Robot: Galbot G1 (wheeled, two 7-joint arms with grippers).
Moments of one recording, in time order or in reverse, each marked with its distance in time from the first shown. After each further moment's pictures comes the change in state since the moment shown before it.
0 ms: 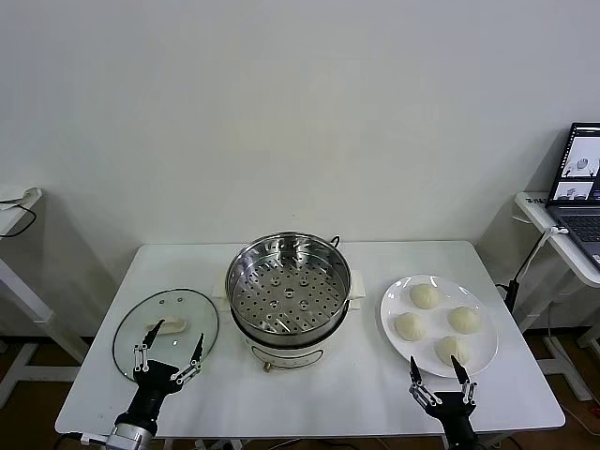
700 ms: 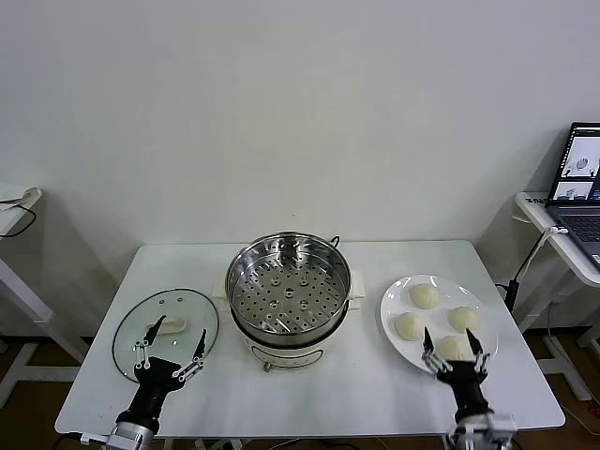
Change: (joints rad) left arm 0.003 -0.001 0.011 -0.035 -0.001 0.001 -0.009; right arm 0.291 -0.107 0.003 -0.049 0.058 -0.217 0.133
